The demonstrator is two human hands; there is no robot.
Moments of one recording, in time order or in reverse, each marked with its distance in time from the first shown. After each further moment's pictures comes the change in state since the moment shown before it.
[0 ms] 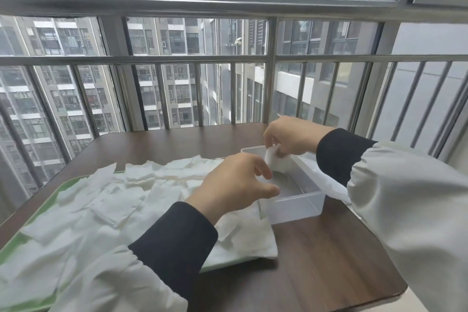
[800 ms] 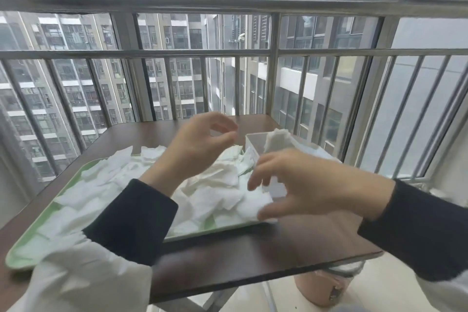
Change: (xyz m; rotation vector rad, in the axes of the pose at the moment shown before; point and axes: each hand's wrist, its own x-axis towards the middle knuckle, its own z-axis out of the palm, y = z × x) left_hand -0.044 -0.016 -0.061 -0.229 0.264 0.122; right_hand -0.151 -0.102 -0.016 0.258 0.048 -0.340
